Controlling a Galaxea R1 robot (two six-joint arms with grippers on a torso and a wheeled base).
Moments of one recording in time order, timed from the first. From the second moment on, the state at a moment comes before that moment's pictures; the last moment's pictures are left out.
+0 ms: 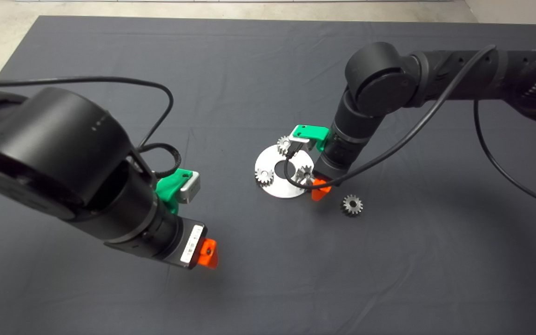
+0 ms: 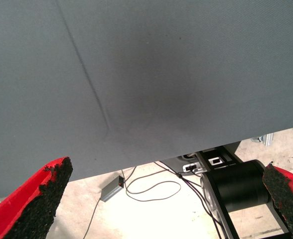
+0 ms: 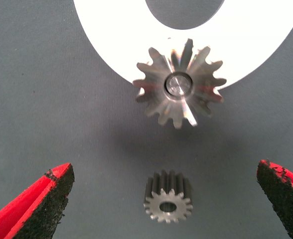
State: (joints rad) left arm -0.55 2.42 -0.52 0.11 1.51 -1.66; right arm 0.41 2.74 -1.18 -0.18 -1.53 0.58
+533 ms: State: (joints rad) left arm -0.55 2.42 -0.51 0.11 1.51 -1.66; right arm 0.36 2.77 -1.23 -0.25 -1.53 0.58
